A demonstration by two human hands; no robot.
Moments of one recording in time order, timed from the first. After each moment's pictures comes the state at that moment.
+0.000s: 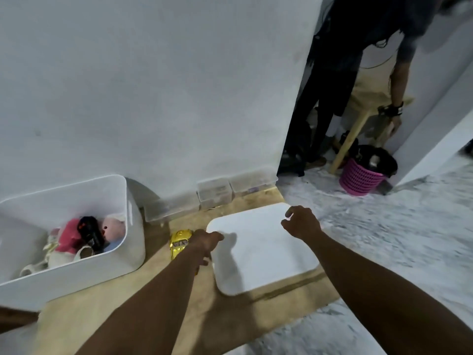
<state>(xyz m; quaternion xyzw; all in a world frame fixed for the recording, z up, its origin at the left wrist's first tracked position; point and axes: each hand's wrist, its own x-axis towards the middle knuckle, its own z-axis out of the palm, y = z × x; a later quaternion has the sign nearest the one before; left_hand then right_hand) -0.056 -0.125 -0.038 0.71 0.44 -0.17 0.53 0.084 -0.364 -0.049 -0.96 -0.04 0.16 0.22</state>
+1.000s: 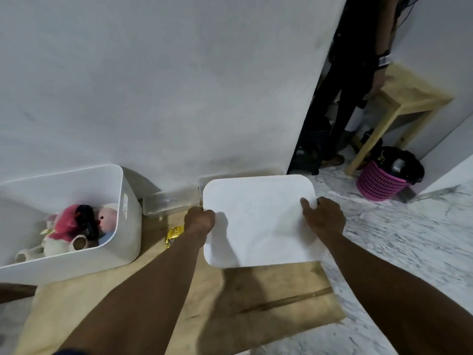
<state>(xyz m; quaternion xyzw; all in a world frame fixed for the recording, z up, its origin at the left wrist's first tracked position) 0.002 -0.126 -0.034 0.69 0.52 -0.01 0.50 0.151 -0.389 -0.059 -0.99 0.02 0.01 0.16</state>
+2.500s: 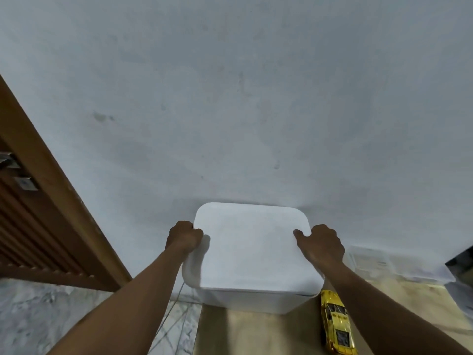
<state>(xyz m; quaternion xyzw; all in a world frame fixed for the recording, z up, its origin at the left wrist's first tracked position) -0.284 0.288 0.030 0.71 0.56 0.09 0.41 -0.062 0.058 0.031 -0.97 -0.14 0.06 0.20</state>
